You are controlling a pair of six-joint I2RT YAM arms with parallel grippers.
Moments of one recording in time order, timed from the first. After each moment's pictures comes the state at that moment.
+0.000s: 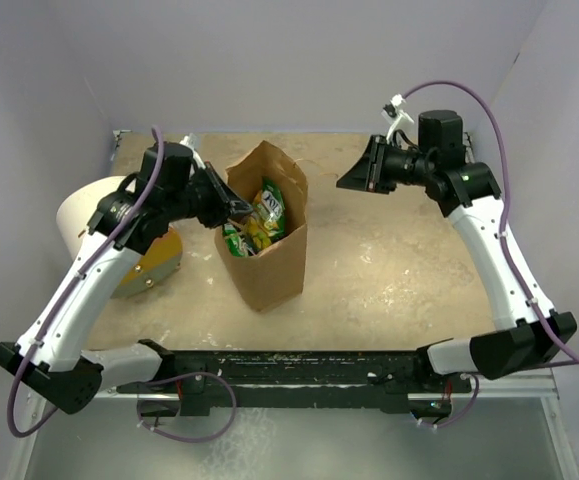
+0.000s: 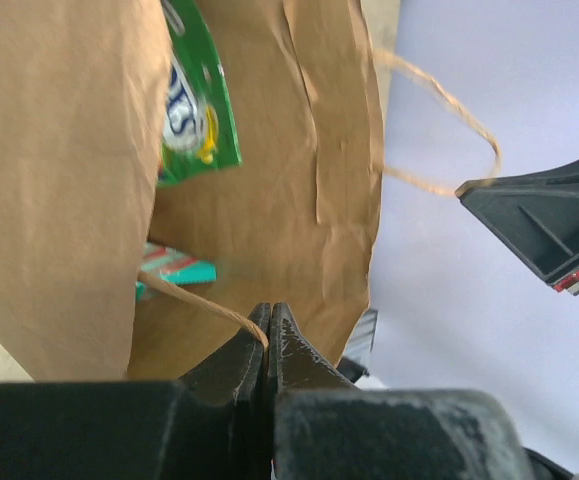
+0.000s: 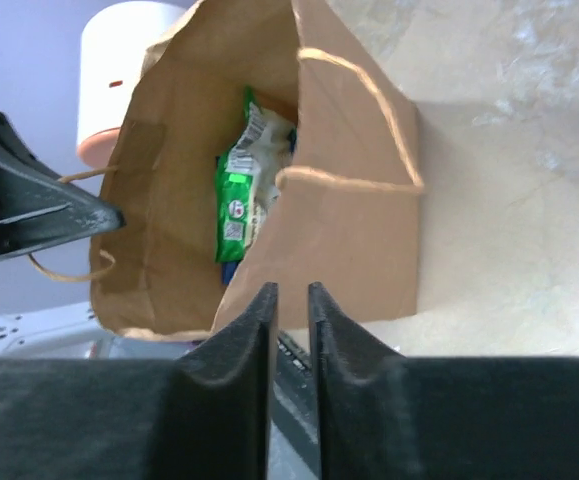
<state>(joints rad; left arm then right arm) -0.50 1.22 1.52 -0.89 0.17 -1.01 0.27 1.40 1.61 -0.76 -0.60 0.47</state>
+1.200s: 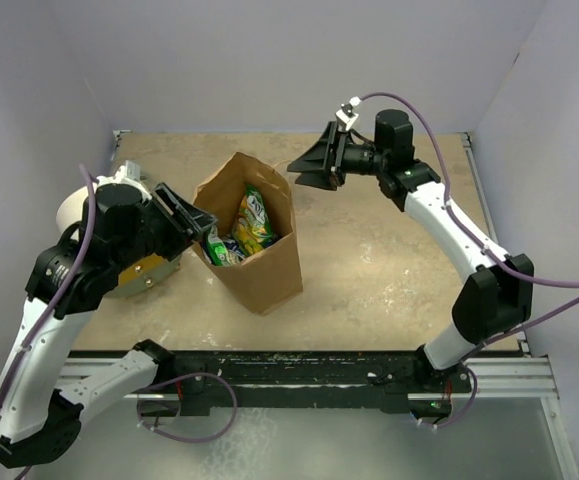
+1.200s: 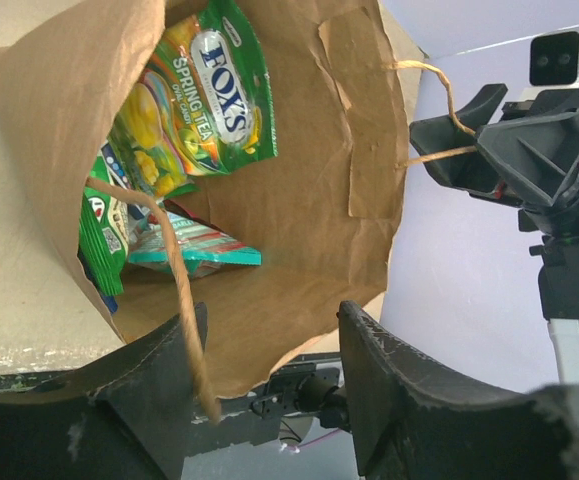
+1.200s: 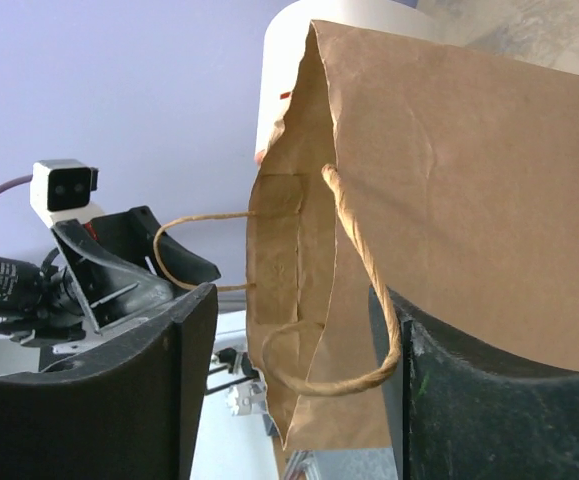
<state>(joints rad) -0.50 0.91 1.44 -1.06 -0.05 -1.07 0.36 1.58 1.45 -0.14 -0.88 1.02</state>
